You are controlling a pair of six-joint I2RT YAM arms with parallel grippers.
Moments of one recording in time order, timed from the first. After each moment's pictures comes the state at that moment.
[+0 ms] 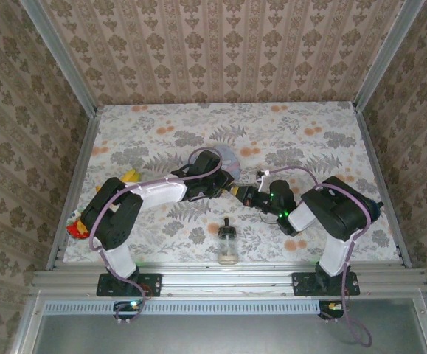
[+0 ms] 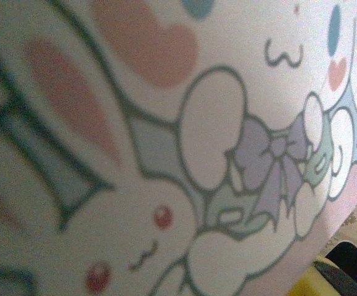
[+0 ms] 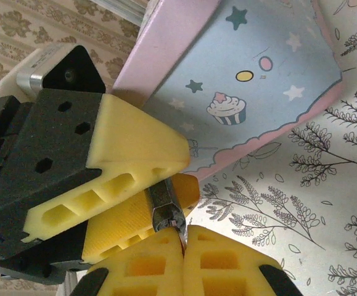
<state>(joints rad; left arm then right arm) -0.79 1.76 1.02 -0.07 0.19 -1.41 0.49 1.81 0.40 1.14 -0.39 0.92</state>
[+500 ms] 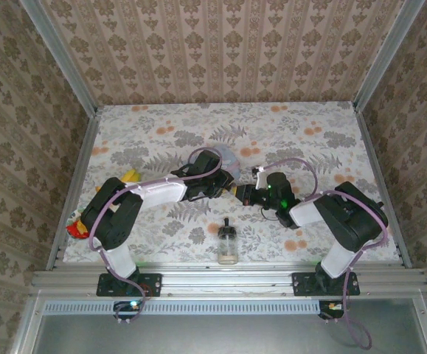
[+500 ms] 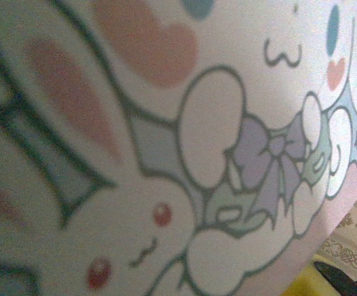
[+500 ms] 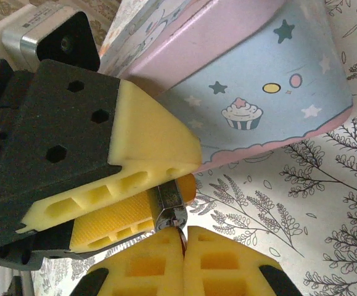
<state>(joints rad) -0.79 1.76 1.02 -0.07 0.19 -1.42 0.49 1.69 0.48 0.80 -0.40 0.69</state>
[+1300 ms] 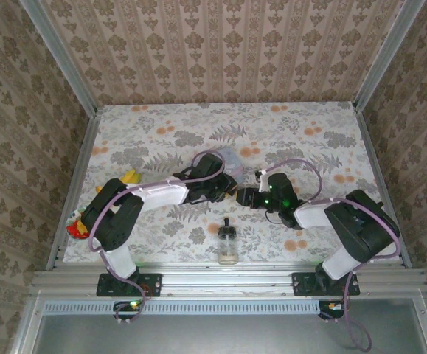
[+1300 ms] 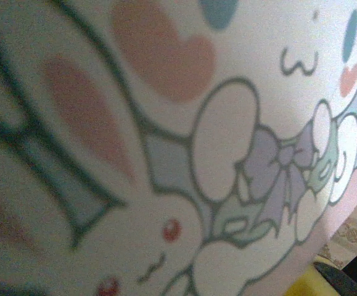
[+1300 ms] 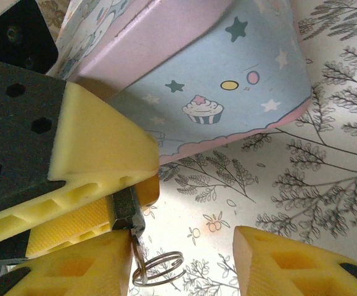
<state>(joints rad) -0.81 1.75 1.01 -0.07 0.22 -1.42 0.48 1.57 0.45 0.58 -0.35 0.66</state>
